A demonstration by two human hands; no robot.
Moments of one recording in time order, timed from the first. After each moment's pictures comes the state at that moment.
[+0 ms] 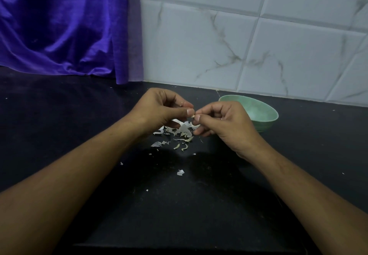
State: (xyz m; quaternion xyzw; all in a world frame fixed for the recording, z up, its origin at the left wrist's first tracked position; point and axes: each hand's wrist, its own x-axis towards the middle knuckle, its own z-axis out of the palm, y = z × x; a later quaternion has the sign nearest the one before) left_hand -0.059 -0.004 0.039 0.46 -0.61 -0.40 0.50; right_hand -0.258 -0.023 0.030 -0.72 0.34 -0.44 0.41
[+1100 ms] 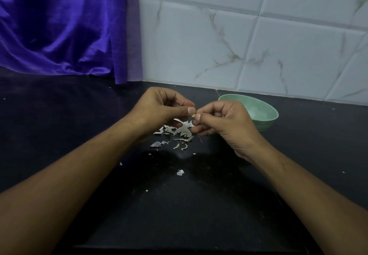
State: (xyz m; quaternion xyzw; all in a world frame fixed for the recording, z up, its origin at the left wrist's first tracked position) left_hand -0.061 -0.003 0.039 0.46 -0.62 -0.39 0.51; right_hand -0.258 -0.022 0.029 -0.68 0.33 -0.45 0.47
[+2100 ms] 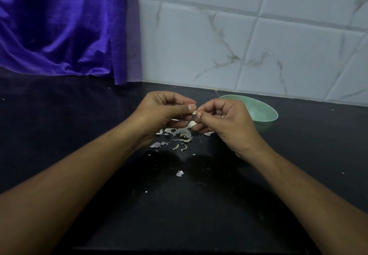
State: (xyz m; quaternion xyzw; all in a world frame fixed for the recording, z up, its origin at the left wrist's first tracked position) left_hand -0.072 0.003 0.040 0.42 -0.53 -0.49 0.55; right_hand -0.257 -0.023 0.029 -0.71 0.33 -0.48 0.39
